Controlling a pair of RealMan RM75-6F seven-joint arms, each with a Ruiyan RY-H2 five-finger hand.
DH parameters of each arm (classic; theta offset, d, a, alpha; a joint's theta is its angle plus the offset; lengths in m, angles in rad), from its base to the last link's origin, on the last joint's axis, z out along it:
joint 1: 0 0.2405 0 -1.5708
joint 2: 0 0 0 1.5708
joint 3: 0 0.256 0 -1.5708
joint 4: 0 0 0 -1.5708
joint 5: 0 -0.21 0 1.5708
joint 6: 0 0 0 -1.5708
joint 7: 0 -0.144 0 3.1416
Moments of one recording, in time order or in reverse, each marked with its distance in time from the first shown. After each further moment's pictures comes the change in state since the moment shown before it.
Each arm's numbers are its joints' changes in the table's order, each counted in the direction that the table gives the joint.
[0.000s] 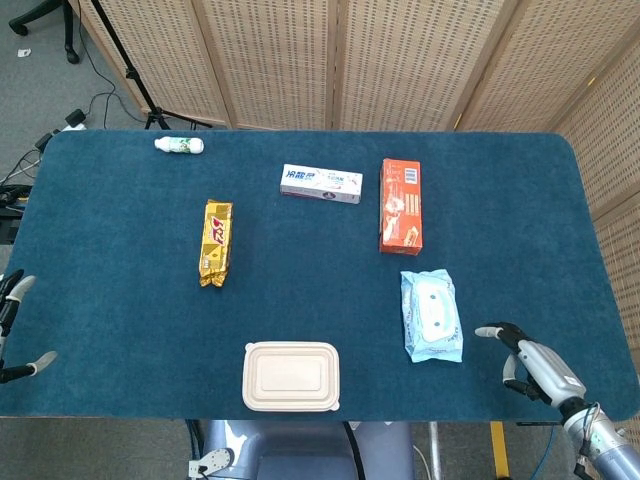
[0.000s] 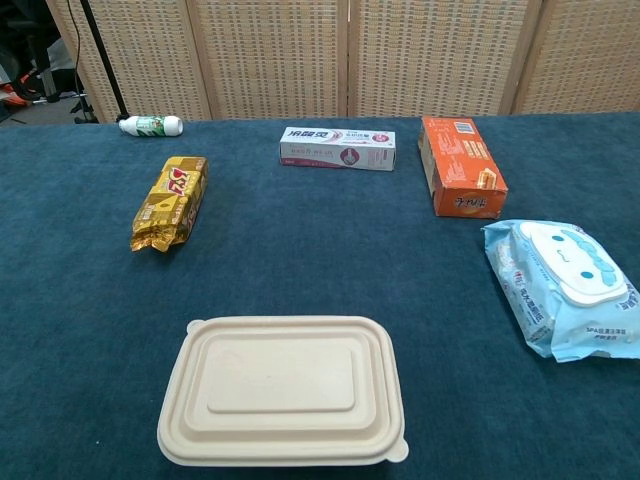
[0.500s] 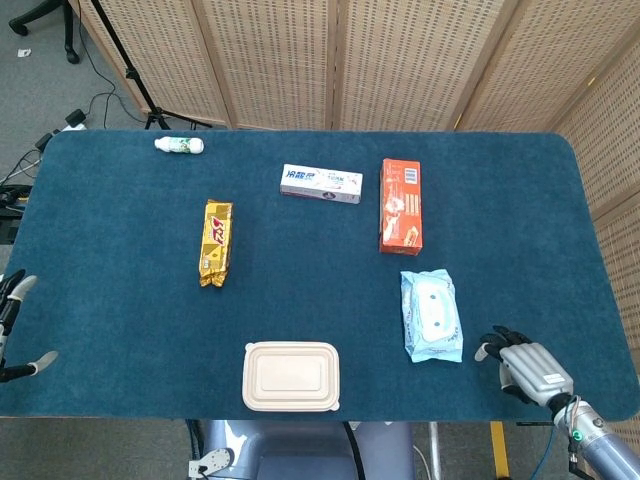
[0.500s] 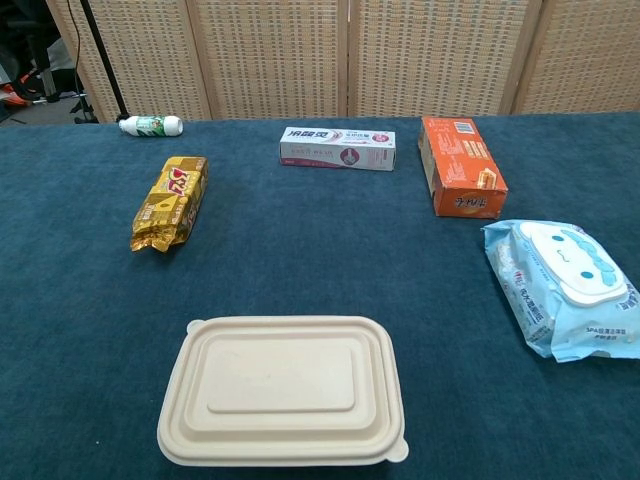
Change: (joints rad) left arm -0.004 0.003 -0.002 -0.003 0.006 -0.016 0.002; right arm 0.049 -0.087 -0.016 0.100 0.005 -0.042 0.473
